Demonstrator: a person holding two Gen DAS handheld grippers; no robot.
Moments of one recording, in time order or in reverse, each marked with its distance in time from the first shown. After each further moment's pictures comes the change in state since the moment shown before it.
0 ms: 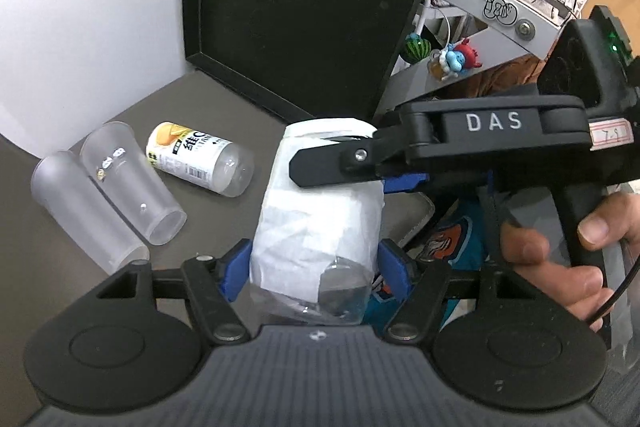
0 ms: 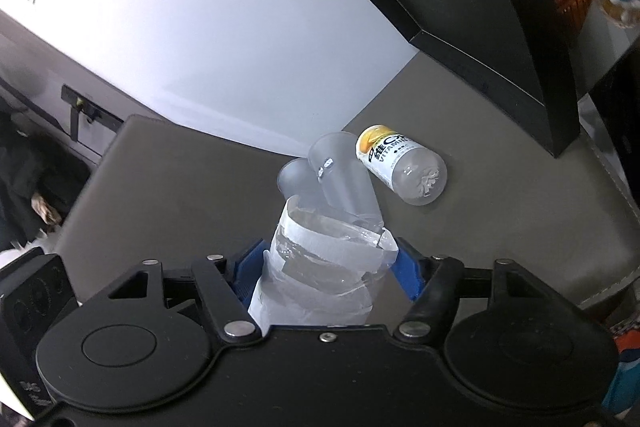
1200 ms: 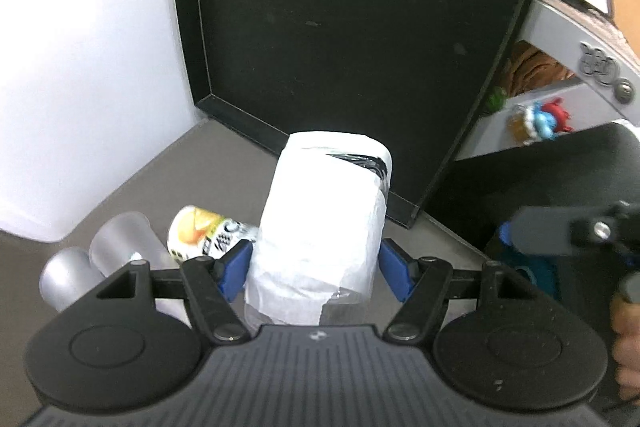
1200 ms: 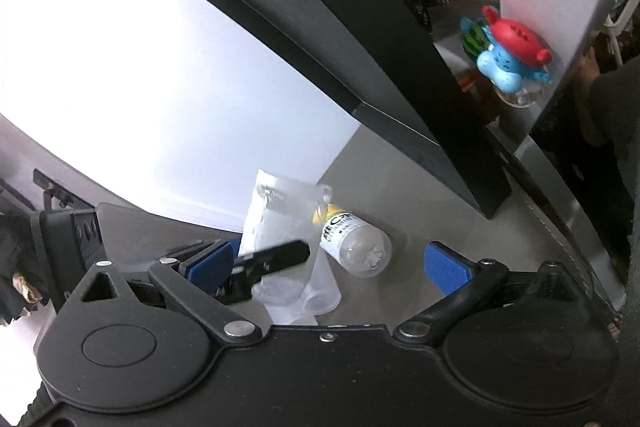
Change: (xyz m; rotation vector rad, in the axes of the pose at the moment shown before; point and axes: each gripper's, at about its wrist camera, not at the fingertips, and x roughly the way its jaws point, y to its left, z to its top) left arm 0.075 0.040 0.094 0.084 0.022 0.034; right arm -0.031 -0.033 0.023 0.111 -0.205 -0.088
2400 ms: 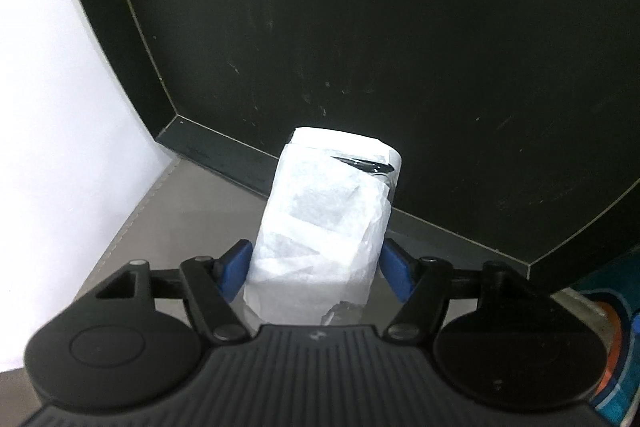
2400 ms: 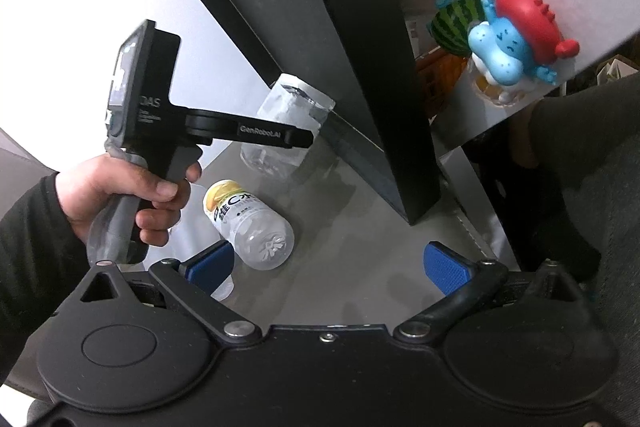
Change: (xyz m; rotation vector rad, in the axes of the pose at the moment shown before) left arm 0.134 0.025 0.079 0.144 0.129 0.011; right arm 0.041 0.006 -0.004 -0.136 0.066 -0.326
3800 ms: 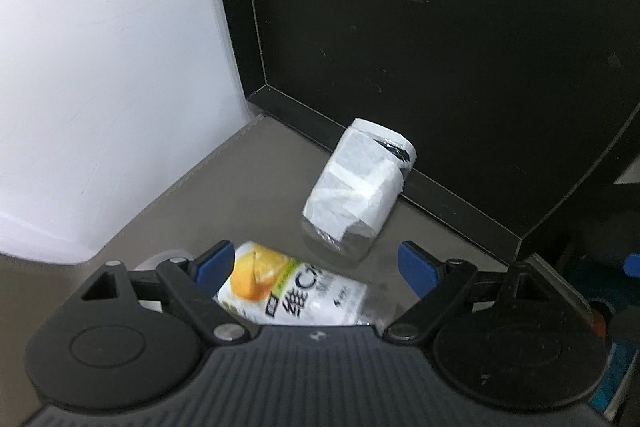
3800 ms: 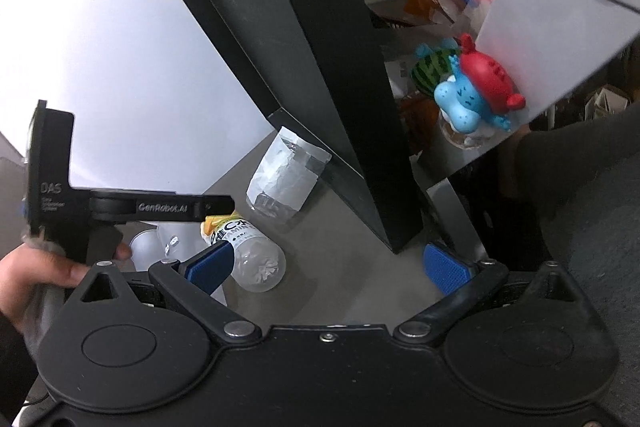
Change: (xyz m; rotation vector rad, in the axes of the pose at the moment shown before) left arm -0.075 0.004 -0.052 -0.166 -0.040 0.139; right arm -0.024 -0.007 0.002 -0.021 -0.089 -0.013
